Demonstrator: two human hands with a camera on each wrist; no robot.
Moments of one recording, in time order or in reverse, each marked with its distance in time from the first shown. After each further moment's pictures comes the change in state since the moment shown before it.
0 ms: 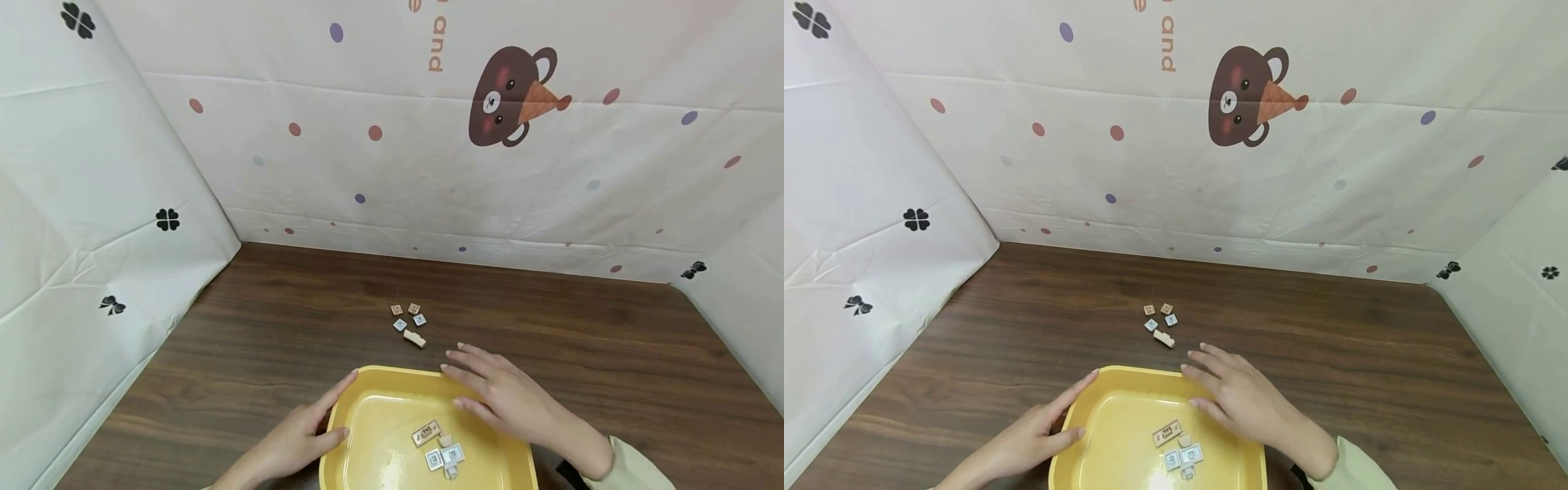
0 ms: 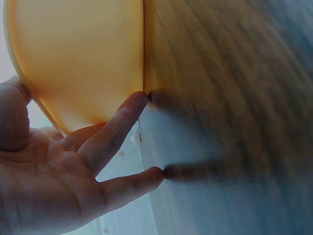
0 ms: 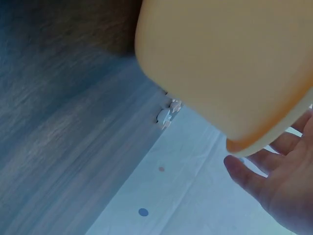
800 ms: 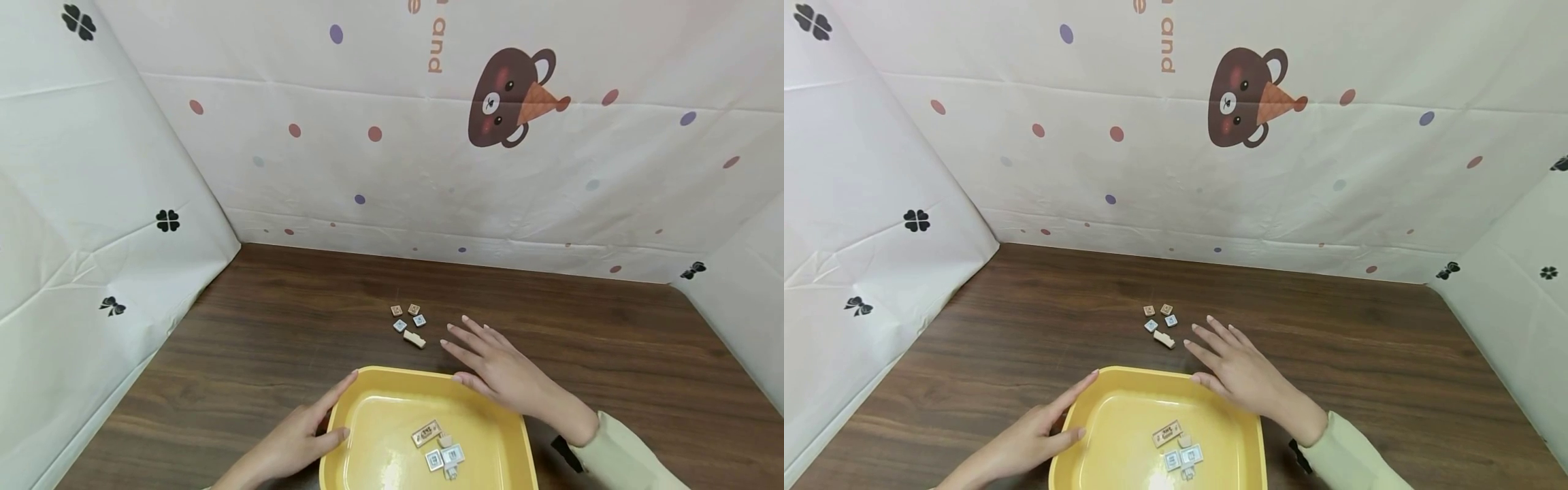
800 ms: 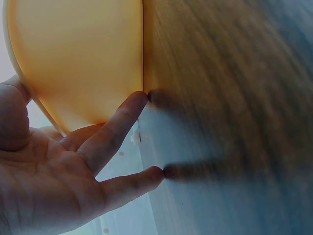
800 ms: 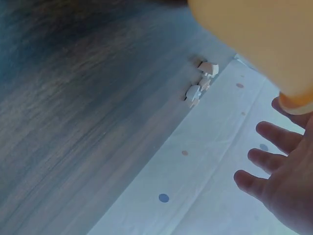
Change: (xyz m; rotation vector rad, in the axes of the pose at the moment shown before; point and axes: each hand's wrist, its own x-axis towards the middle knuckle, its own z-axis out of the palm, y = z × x) left_hand -0.001 0.002 -0.001 0.005 -0.009 -0.027; right_hand 0.010 0.025 0.007 -0.012 -0.118 0.087
